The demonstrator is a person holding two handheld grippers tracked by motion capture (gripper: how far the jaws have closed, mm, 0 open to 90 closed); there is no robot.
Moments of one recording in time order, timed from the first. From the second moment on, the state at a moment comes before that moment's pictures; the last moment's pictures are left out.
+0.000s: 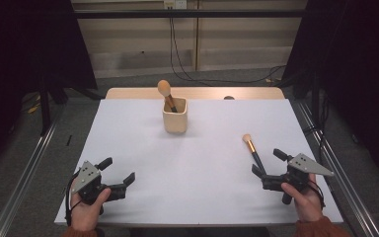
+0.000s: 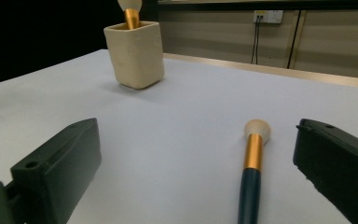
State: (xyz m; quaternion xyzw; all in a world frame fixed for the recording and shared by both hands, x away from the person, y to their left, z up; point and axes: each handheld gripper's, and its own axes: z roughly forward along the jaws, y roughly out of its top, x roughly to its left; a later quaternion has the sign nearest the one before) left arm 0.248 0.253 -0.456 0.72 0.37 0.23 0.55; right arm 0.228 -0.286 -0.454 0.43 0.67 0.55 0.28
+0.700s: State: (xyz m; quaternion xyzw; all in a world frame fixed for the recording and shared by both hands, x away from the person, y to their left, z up) left arm 0.241 0.255 -0.454 0.72 0.37 0.24 0.54; right arm 0.268 -0.290 -0.440 0.43 0.68 0.53 0.26
